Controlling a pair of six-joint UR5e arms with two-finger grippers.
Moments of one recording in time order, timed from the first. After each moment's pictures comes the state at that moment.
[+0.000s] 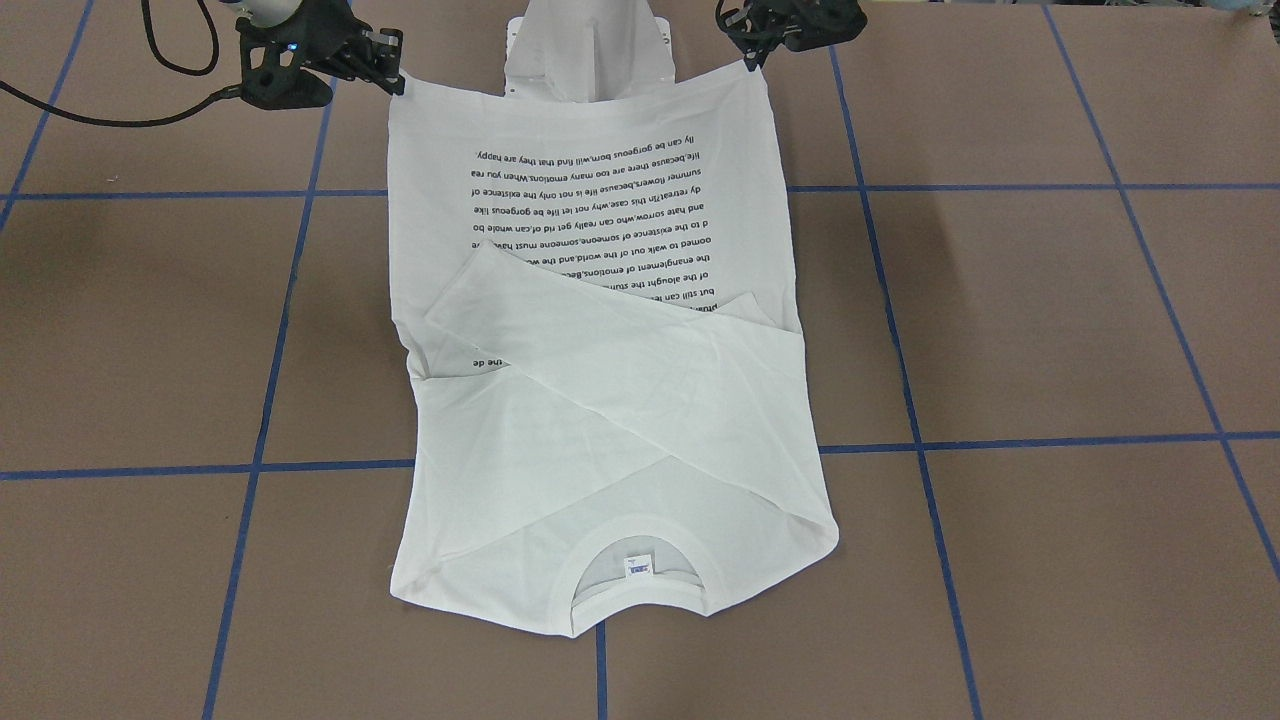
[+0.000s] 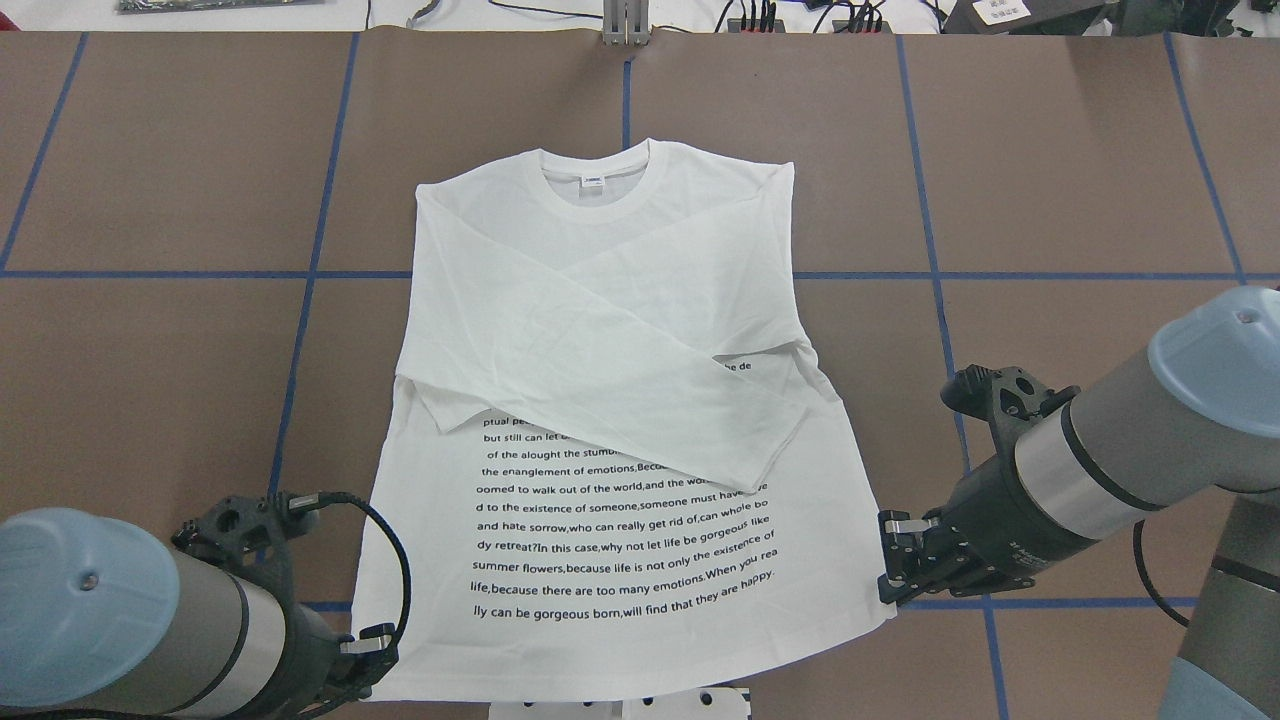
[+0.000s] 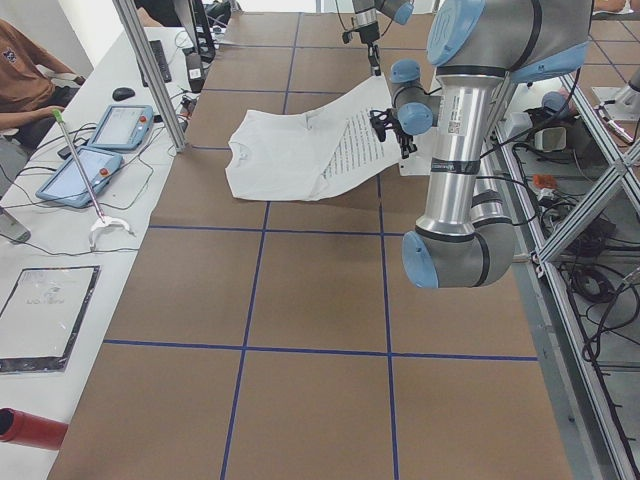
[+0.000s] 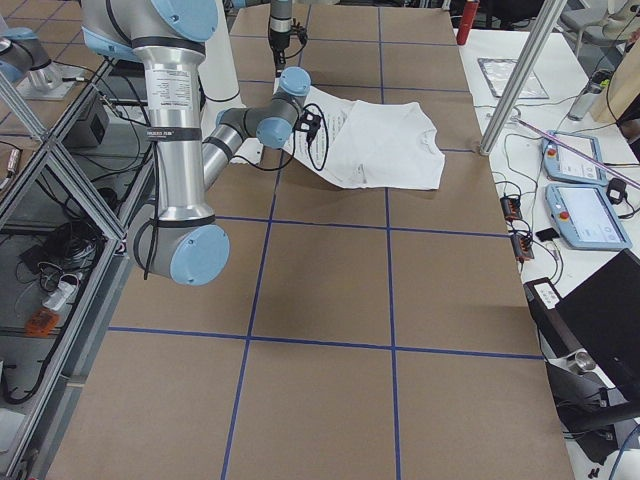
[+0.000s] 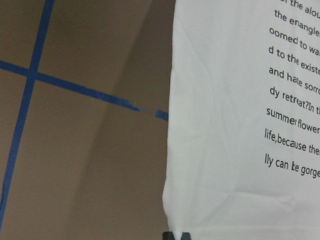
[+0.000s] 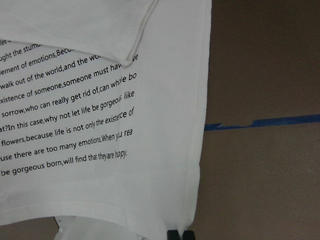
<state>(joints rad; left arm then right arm) -0.19 -1.76 -2.45 -1.37 -1.91 -1.76 0.52 -1.52 2.30 -1.37 2.36 1.50</state>
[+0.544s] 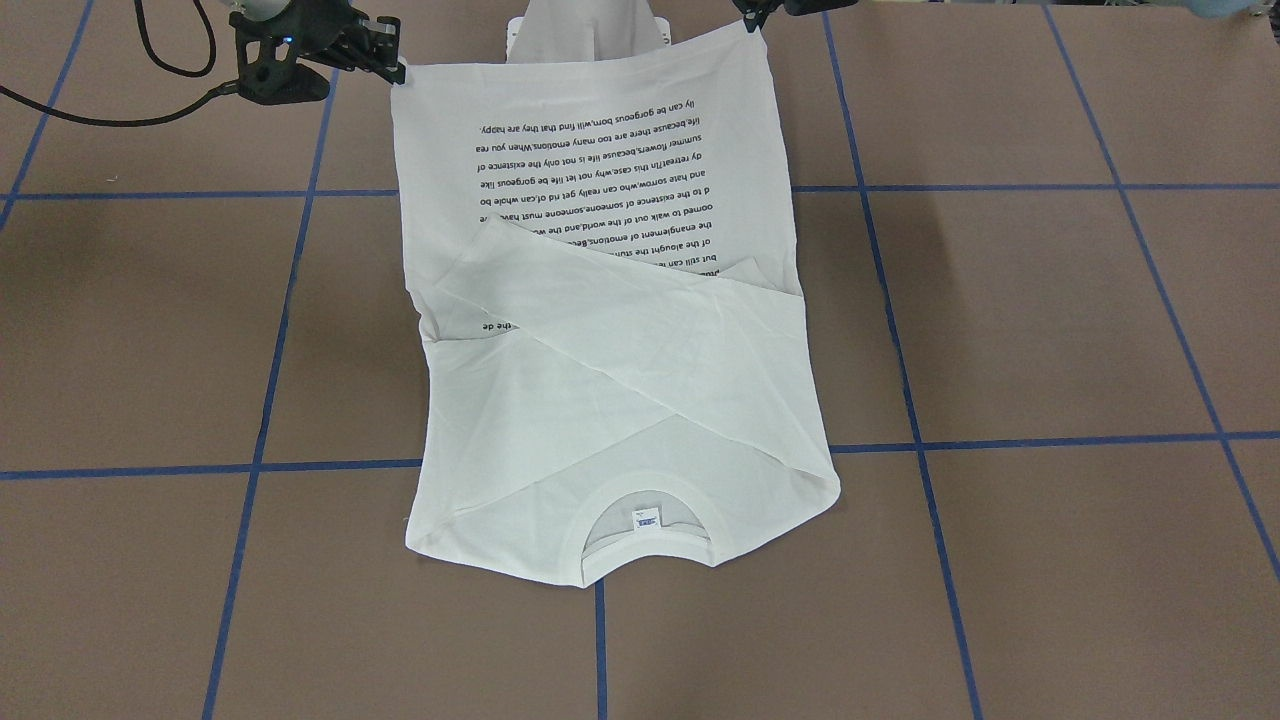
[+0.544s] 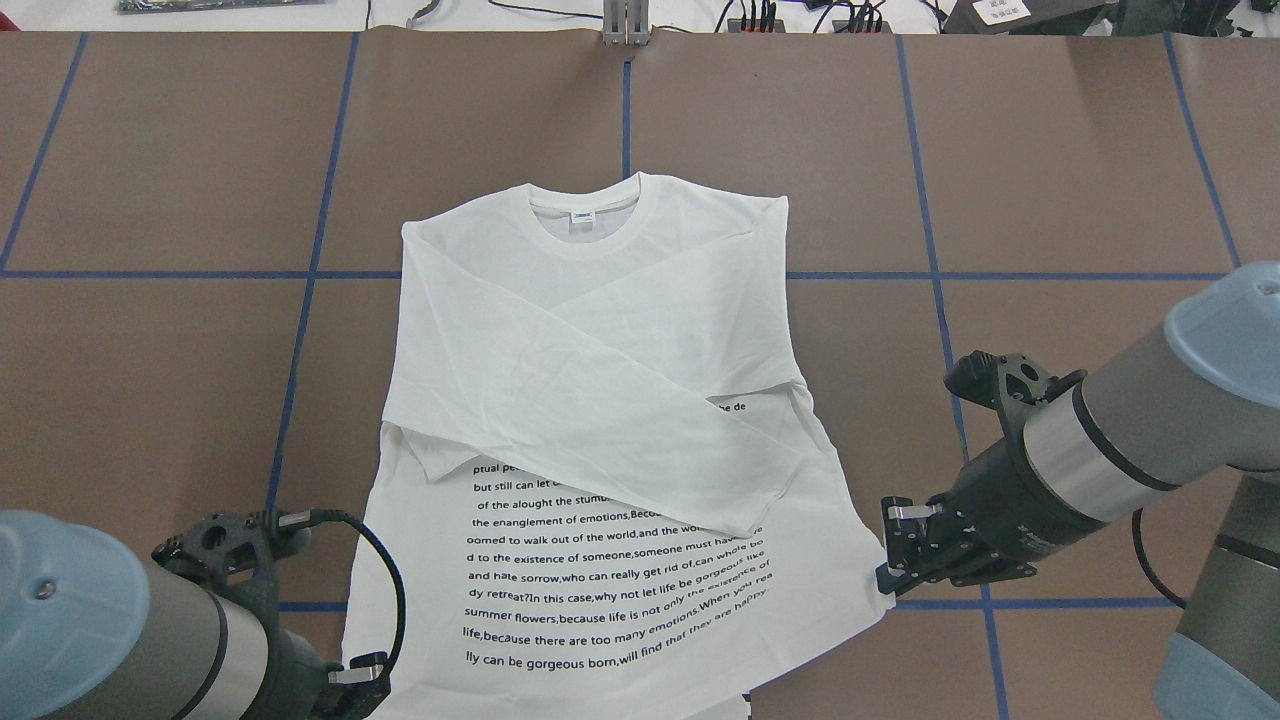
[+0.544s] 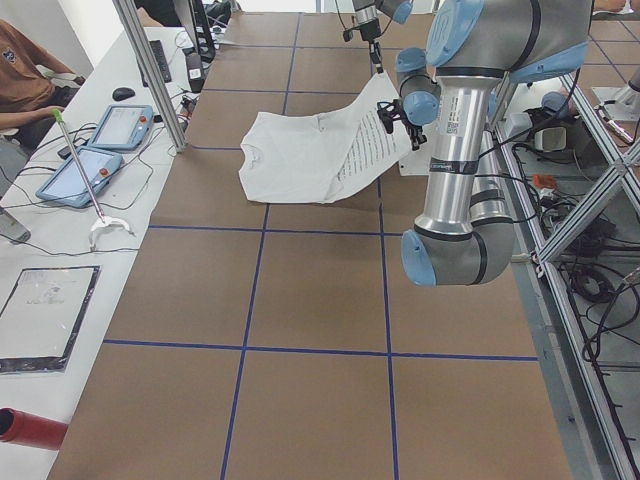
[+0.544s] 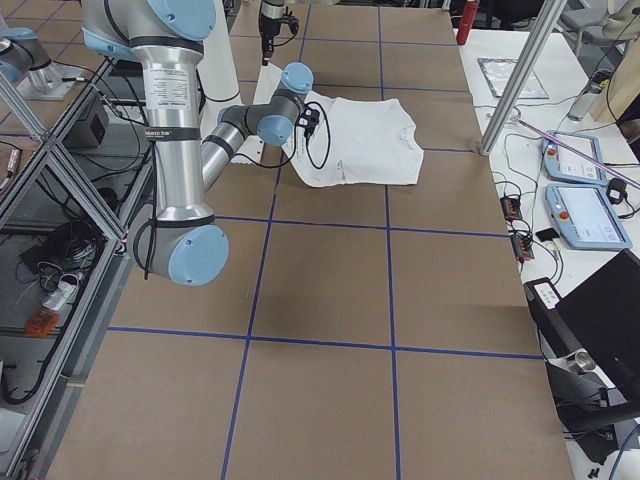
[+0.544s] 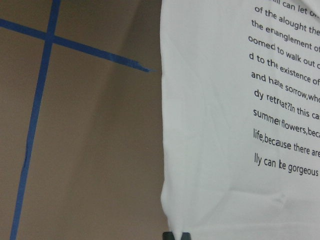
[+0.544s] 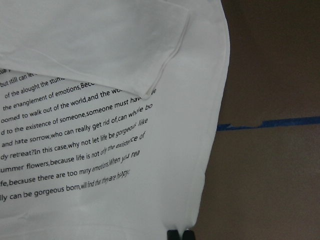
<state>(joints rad) -0.20 -1.80 -2.46 -1.31 -1.94 -1.75 0.57 -1.49 2.27 -1.36 2.37 1.50</state>
